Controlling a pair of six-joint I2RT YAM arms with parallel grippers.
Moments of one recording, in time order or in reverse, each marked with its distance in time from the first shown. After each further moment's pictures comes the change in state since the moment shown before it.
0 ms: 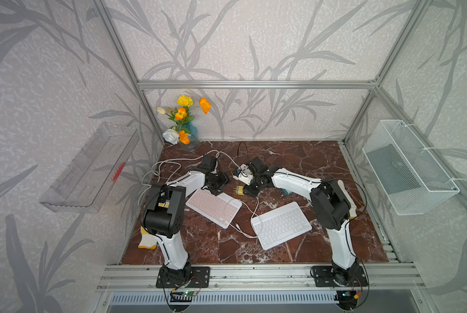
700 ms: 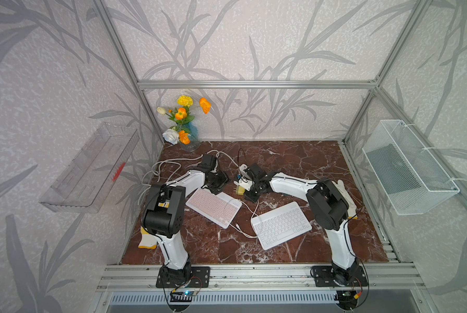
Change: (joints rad) left arm 0.002 0.000 0.011 -0.006 -0.010 0.000; right arm 0.026 0.003 -0.078 0.026 0.014 0.091
